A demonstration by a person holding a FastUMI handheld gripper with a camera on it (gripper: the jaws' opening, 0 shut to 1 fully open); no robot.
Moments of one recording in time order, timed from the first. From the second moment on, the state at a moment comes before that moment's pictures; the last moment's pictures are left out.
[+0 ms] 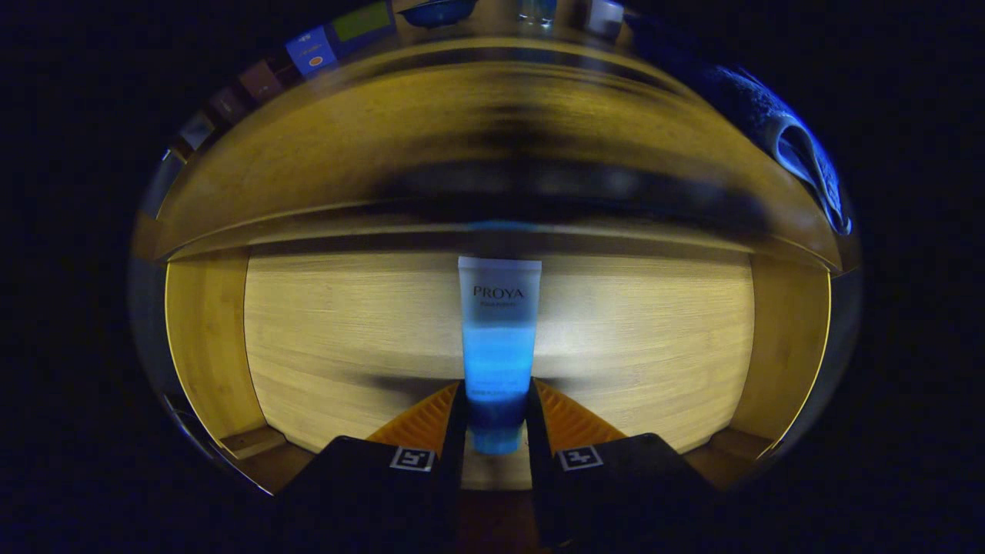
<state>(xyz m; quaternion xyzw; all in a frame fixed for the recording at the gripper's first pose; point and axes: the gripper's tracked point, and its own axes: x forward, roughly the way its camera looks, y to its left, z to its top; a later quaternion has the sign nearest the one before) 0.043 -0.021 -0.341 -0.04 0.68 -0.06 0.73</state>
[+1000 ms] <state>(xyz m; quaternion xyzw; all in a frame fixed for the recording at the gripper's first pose) 0.132 -0.018 -0.220 -0.01 0.51 0.01 0.86</state>
